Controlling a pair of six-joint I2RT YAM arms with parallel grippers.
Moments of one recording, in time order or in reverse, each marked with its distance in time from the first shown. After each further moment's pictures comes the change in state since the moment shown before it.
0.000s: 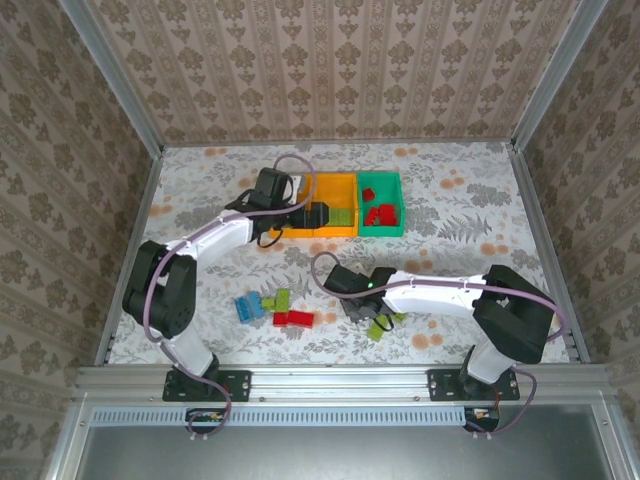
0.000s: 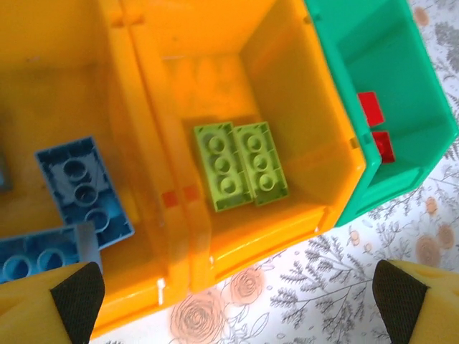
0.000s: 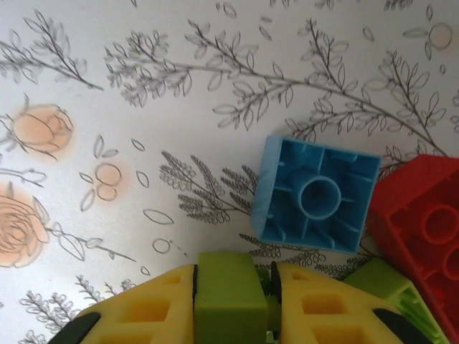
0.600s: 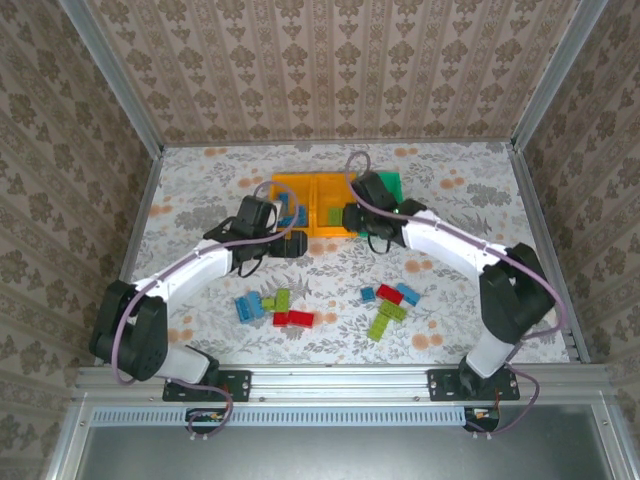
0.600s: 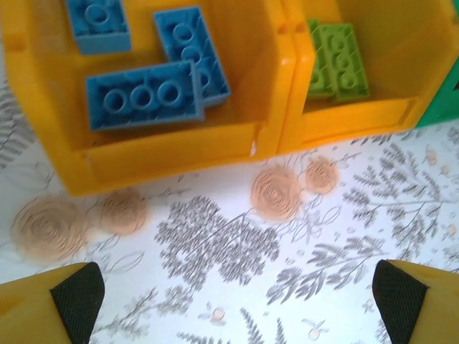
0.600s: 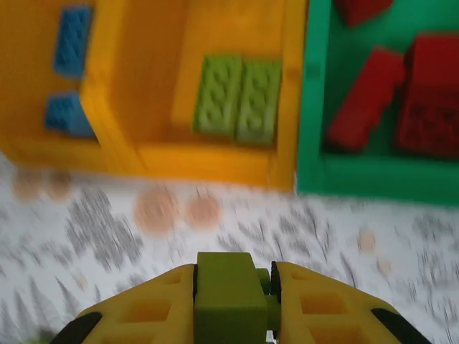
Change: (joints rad) left arm -0.004 -0.278 -0.268 -0.126 -0.165 0.026; right arm -0.419 0.104 0.368 0.243 -0.183 -0.012
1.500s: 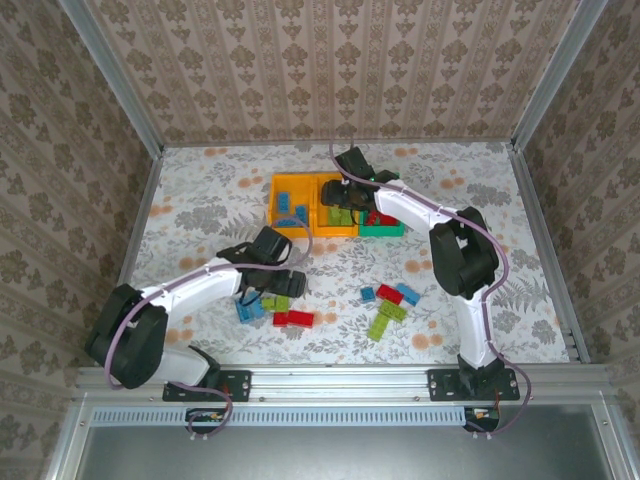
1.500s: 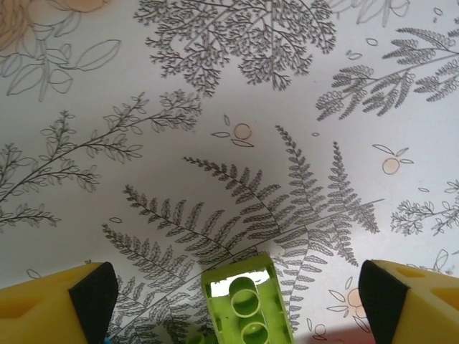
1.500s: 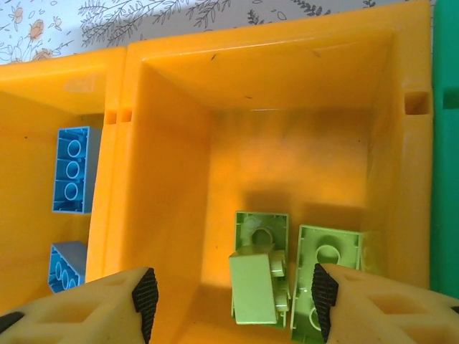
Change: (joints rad) left arm -0.168 -0.029 -0.130 -0.159 -0.096 0.005; right arm -0.080 0.385 0.381 -0.057 -0.110 -0.011
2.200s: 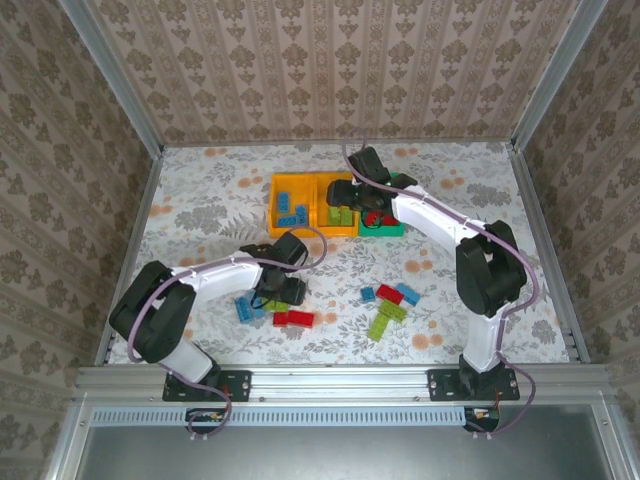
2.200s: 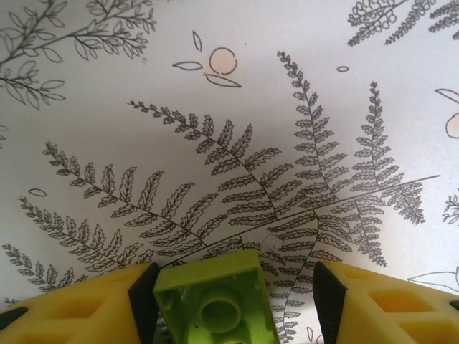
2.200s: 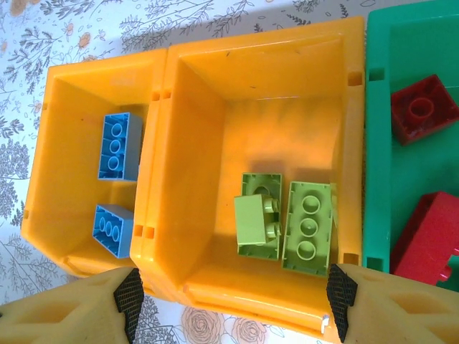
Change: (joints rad) left arm -0.060 0.177 0.068 -0.080 -0.017 -0.081; right arm 0.000 -0.206 -0.156 0.006 0.003 0.000
